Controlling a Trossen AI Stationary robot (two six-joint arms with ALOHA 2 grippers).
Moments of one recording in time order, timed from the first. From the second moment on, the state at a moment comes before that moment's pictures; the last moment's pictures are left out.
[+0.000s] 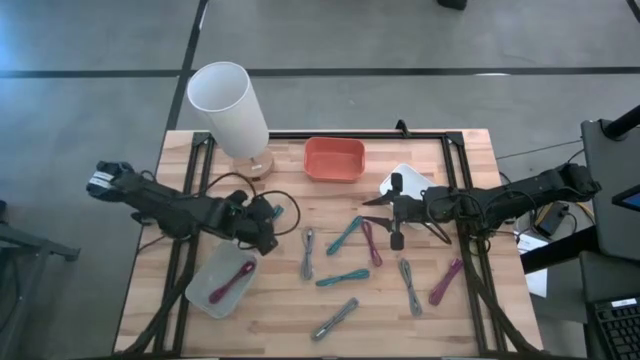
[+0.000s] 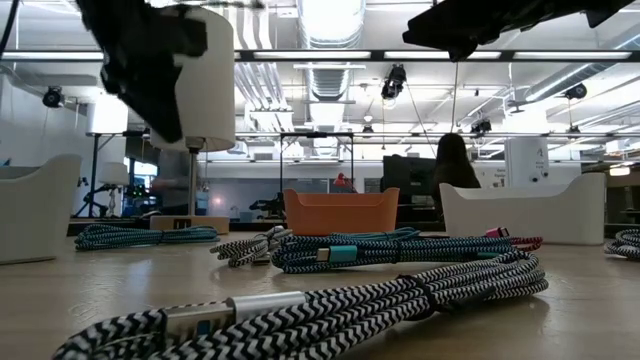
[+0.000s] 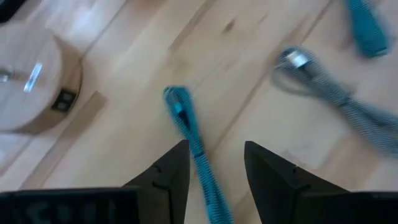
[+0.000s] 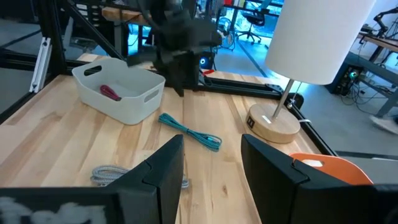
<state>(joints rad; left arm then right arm) -0.27 1.29 0.97 -0.92 -0.47 -0.84 0.15 1.03 0.60 0.22 0.24 -0.08</state>
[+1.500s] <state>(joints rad) -0.15 1.29 0.46 -0.30 -0.34 -0.86 0.15 1.03 0.60 0.22 0.24 -0.08</state>
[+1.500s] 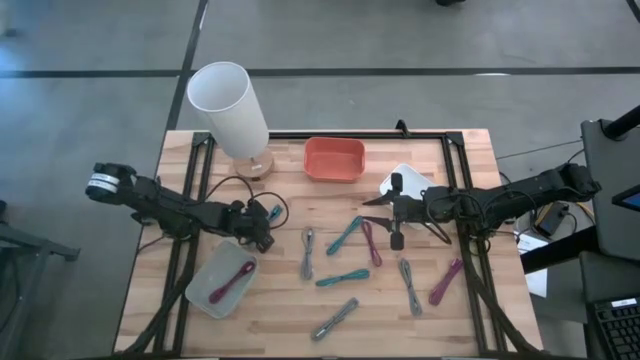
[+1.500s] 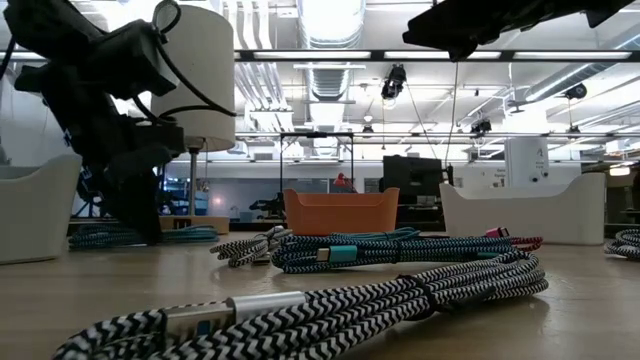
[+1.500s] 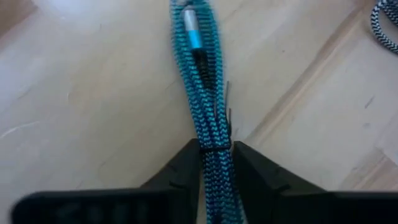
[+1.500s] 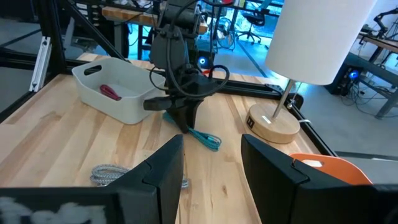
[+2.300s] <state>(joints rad) -0.03 1.29 0.83 -0.28 -0.45 -0.41 0.09 1.04 0.60 0.17 0.24 0.03</state>
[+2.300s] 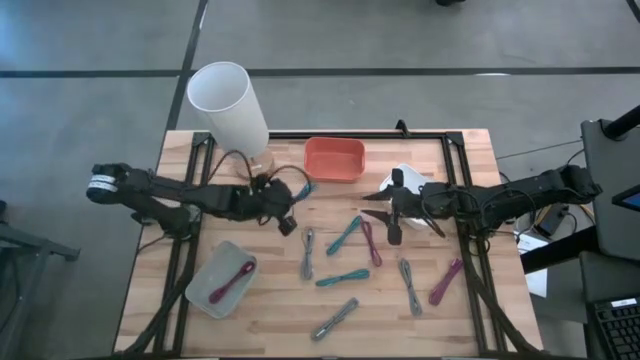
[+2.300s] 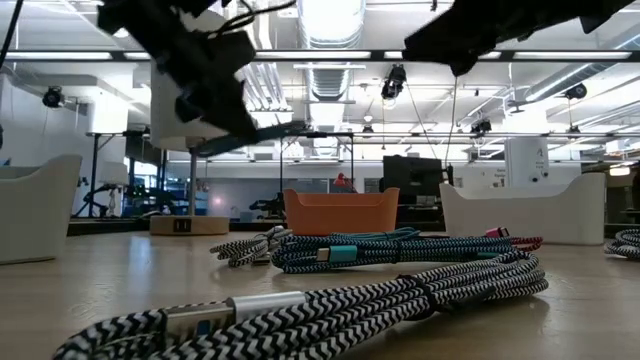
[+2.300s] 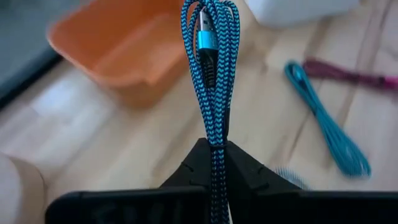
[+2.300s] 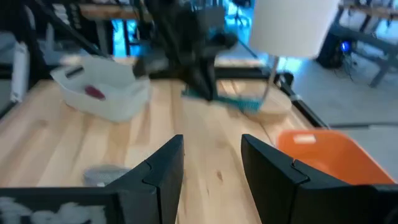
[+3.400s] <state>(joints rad) 0.32 1.96 1.40 -0.16 -0.21 0.19 0.03 1.04 0.50 0.00 0.23 0.37</state>
